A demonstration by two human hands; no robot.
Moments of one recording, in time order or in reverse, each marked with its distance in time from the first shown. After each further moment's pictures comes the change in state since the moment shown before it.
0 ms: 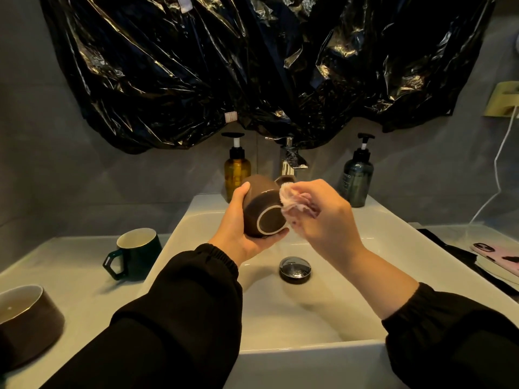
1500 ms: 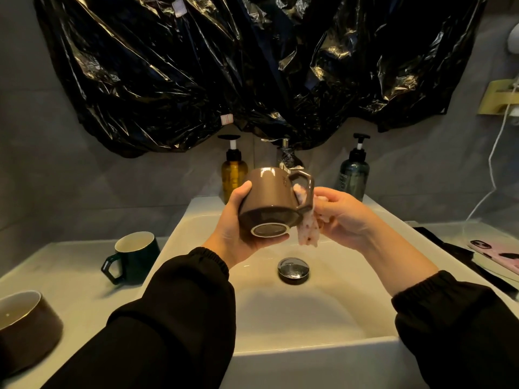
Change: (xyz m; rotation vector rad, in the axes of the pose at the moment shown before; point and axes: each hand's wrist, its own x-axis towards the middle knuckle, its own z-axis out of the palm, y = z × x) left_hand -0.005 0.003 -0.007 0.247 -0.271 0.074; right_hand 0.019 0.019 -0.030 1.076 -0.402 0.948
